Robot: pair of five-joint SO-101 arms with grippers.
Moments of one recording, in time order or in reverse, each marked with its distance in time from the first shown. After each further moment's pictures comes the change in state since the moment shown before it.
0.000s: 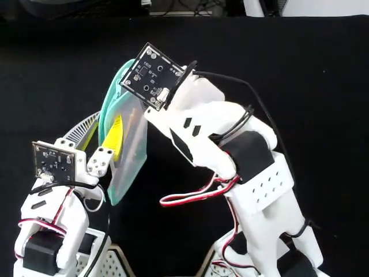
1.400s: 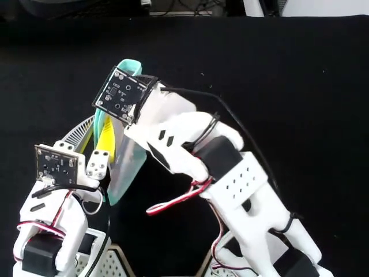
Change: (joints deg) left arm -0.4 -0.3 0.5 2.7 -1.9; right arm -6.5 0.0 15.0 -13.3 0.1
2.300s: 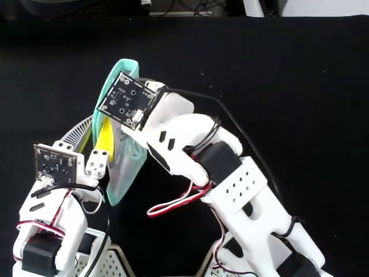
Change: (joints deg) left arm -0.1 0.0 0.0 0.0 0.0; right arm 0.0 -2.7 4.6 -8.7 0.1
